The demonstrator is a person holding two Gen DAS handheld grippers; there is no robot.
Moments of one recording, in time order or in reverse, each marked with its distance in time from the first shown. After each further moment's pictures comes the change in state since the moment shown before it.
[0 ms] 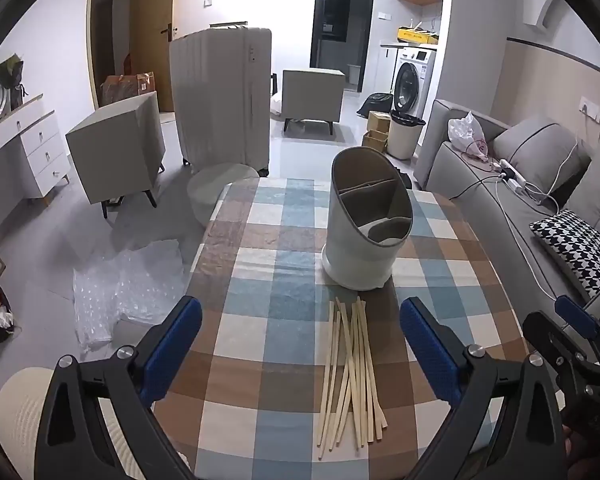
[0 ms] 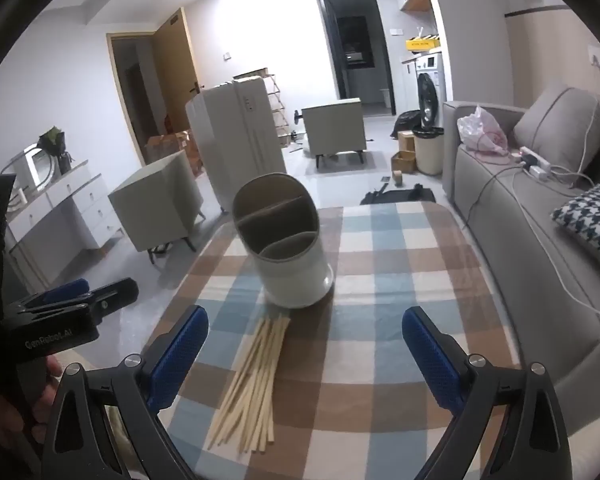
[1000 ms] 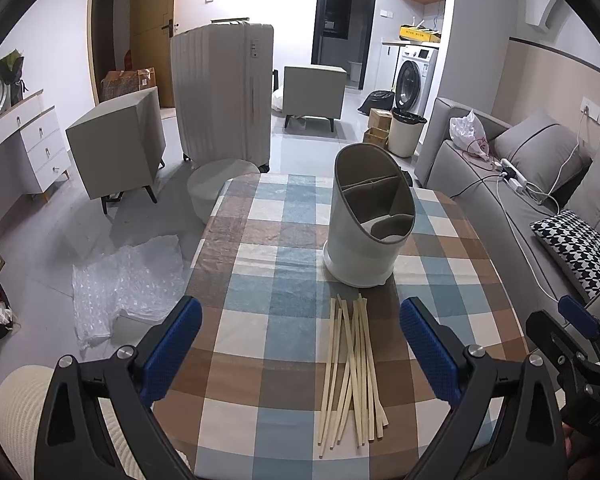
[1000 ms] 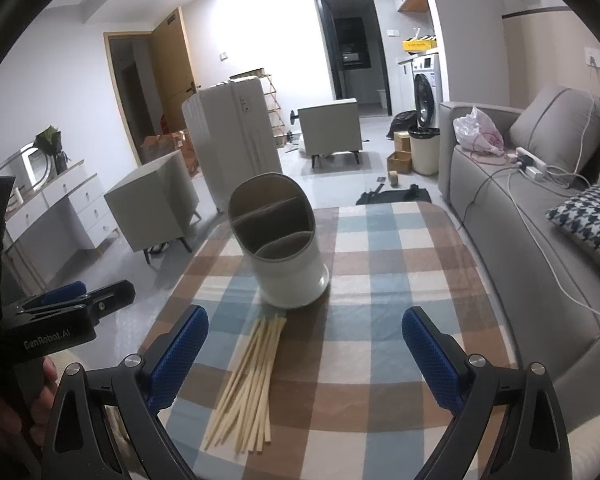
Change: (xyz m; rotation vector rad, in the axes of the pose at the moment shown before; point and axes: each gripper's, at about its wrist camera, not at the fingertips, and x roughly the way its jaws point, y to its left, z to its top) left arm 0.001 0.002 0.000 -0.004 0.013 0.003; right arm 0.001 0.002 -0.004 -0.011 -0.009 -0.032
